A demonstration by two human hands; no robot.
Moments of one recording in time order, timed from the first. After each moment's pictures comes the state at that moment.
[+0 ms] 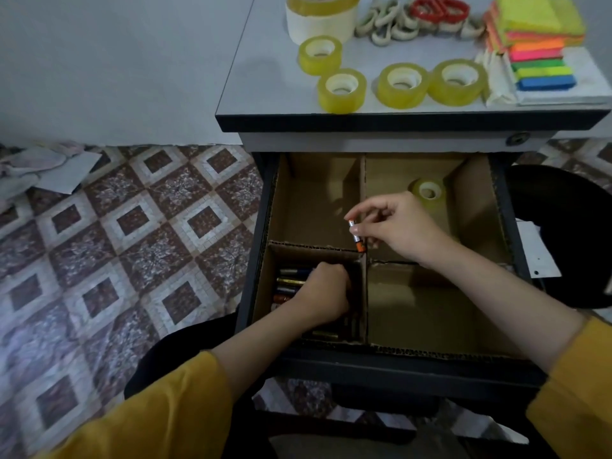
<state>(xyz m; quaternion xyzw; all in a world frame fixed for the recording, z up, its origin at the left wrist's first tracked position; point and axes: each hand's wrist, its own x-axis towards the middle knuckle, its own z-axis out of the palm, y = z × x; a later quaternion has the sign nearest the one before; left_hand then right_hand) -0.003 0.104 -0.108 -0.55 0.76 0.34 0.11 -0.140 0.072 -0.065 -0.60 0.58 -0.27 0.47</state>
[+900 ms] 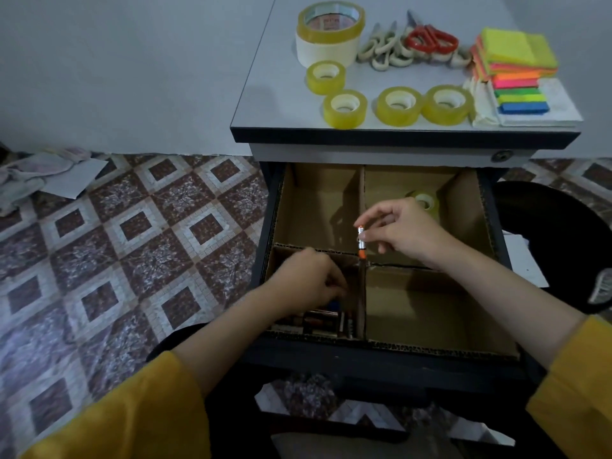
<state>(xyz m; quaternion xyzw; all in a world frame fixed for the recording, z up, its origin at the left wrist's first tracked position) 0.028 0.103 -0.070 -0.49 0.82 0.29 0.04 -0.145 0.077 -0.048 -0.57 0.61 -0.23 0.50</state>
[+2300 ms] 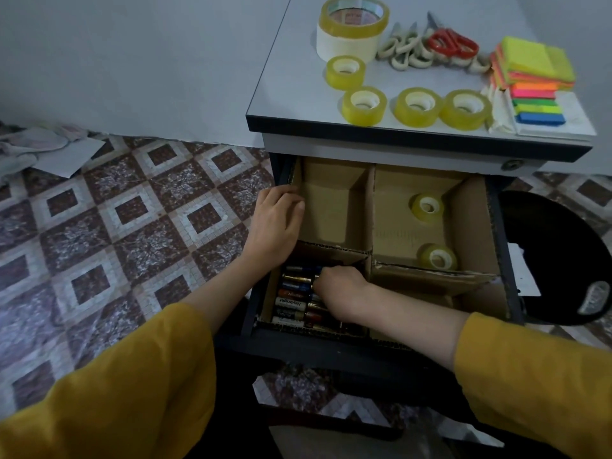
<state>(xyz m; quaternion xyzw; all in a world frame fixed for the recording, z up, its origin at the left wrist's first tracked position) 0.071 0.060 -0.104 -0.61 0.72 0.15 -0.30 -0.055 0.105 -0.088 -0.83 0.44 0.30 0.18</state>
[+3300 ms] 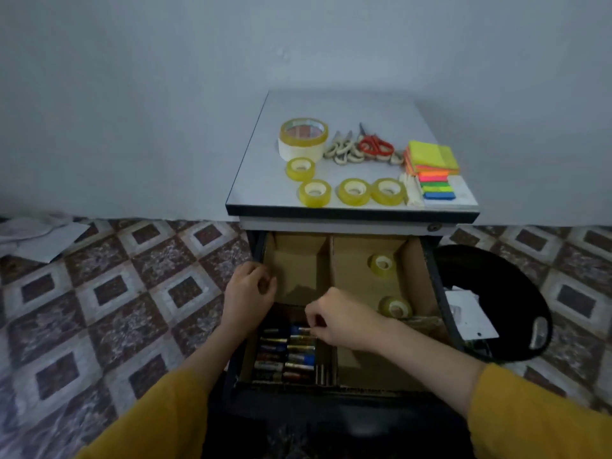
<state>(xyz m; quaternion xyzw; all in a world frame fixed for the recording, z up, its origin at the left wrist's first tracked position) 0.071 0.066 -0.098 -0.60 0.73 0.08 -0.31 -0.109 0.112 -0.024 -0.84 0.48 0.02 0.24</state>
